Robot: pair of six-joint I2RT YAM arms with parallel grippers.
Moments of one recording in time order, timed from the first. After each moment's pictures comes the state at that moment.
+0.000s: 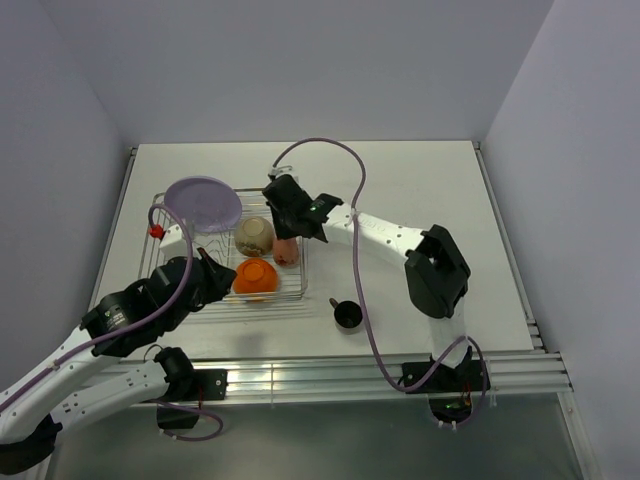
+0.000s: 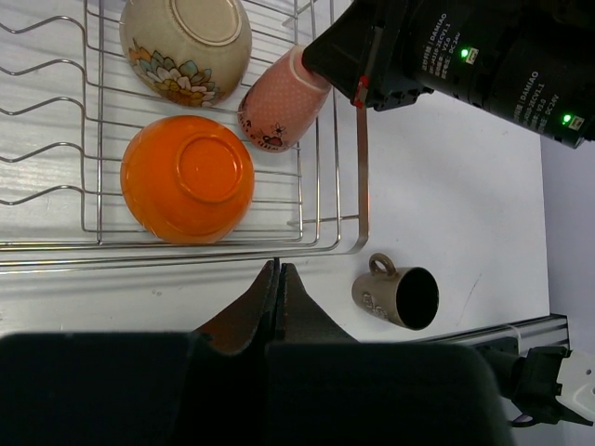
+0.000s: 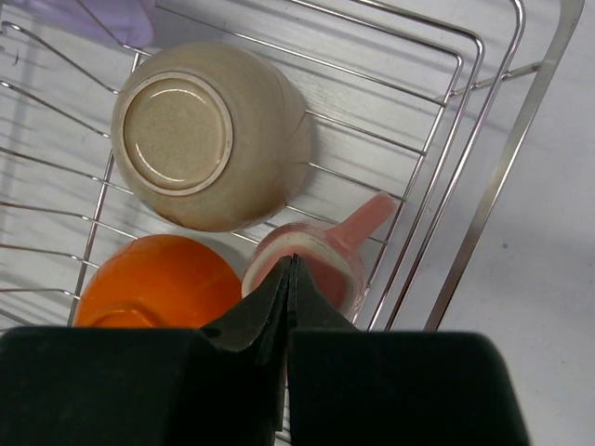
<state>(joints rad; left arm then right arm) -0.92 0.64 0.90 -0.85 -0.49 -0.96 0.87 1.96 1.65 -0.52 0.24 0.47</state>
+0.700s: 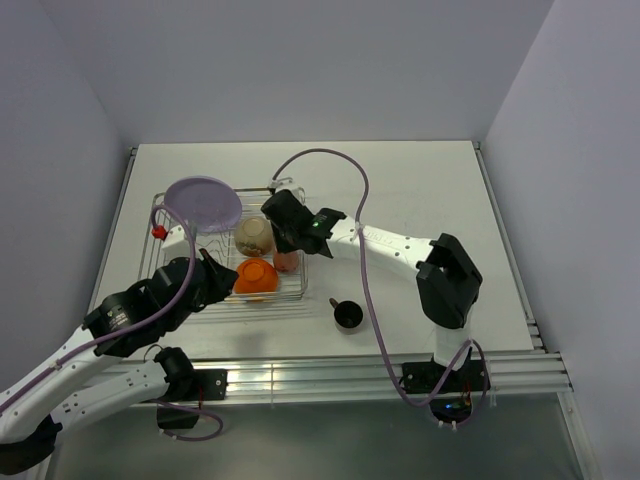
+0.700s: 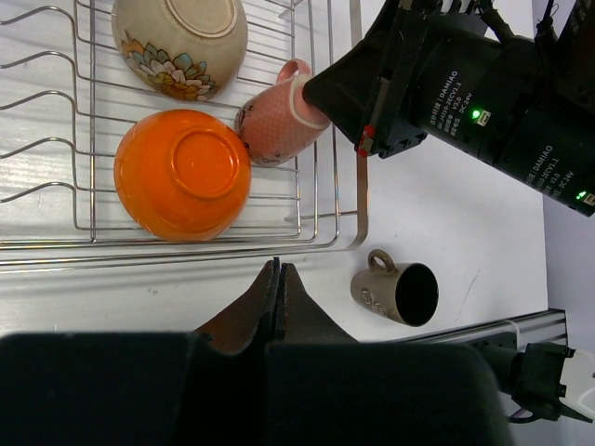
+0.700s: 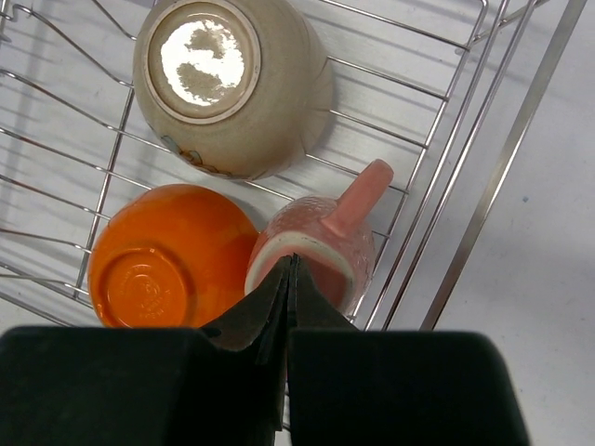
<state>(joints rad) -0.92 0.64 0.89 -0.83 -0.48 -0.96 0.94 1.86 1.51 -0.48 0.29 0.50</state>
